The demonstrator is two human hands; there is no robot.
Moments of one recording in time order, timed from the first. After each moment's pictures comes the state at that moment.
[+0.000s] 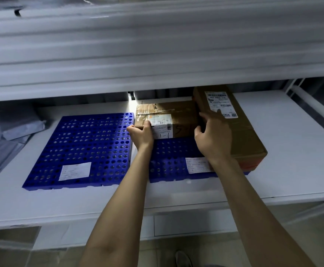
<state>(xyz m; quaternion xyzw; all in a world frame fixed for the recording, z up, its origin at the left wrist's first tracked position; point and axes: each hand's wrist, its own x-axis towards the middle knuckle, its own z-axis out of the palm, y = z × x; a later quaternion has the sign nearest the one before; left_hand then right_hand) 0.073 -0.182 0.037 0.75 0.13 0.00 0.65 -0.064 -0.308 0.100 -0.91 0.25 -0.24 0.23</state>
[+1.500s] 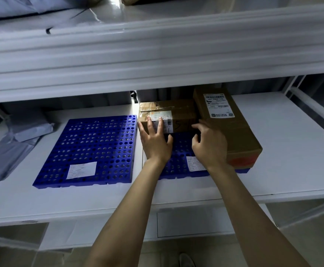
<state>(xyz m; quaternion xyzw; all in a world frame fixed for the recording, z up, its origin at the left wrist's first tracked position) 0.022 -0.183 0.035 0.96 -0.16 0.08 0.22 -0.081 -0.297 0.086 -0.93 0.19 -0.25 0.21</state>
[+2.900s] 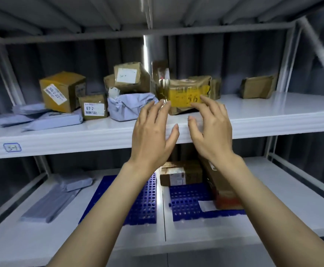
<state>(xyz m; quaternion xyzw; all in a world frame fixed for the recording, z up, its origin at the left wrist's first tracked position) -0.121 -0.034 0.322 0.76 -0.40 0.44 0.27 -0.179 -0.181 0.321 -0.82 0.03 -0.56 0.14</state>
